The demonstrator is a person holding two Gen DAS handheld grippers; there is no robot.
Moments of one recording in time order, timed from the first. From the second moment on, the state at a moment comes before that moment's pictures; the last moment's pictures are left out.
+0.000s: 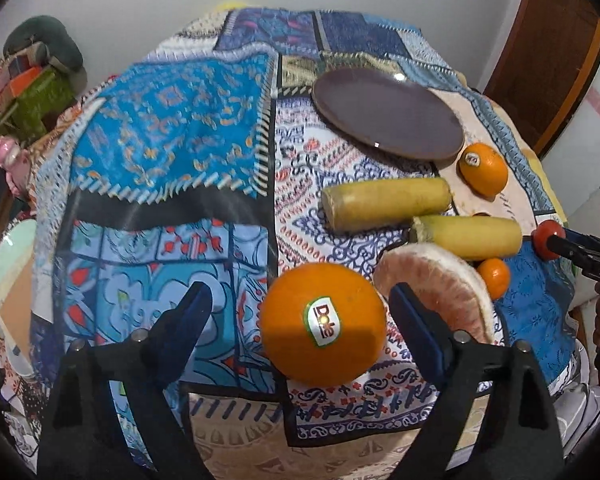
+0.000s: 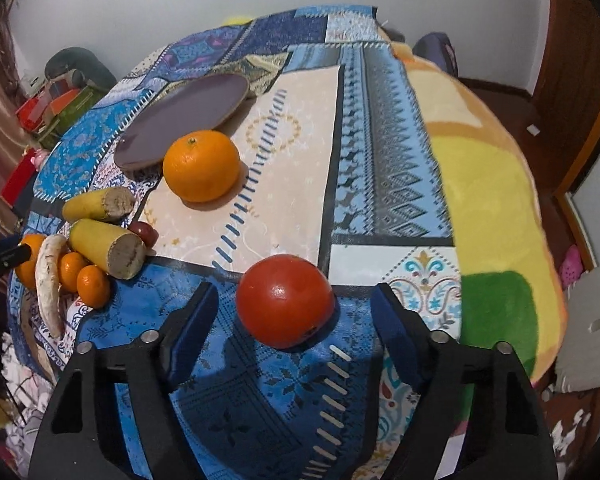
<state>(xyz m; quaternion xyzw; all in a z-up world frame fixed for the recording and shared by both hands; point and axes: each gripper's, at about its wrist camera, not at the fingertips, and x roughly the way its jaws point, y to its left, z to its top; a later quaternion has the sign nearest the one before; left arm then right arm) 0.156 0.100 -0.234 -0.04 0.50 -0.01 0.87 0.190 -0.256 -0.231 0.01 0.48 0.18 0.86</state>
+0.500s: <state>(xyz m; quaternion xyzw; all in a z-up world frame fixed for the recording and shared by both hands) 0.163 0.096 -0.244 -0.05 0.52 -0.02 0.85 0.196 -0.249 -0.239 0.01 0.49 0.19 0.85</state>
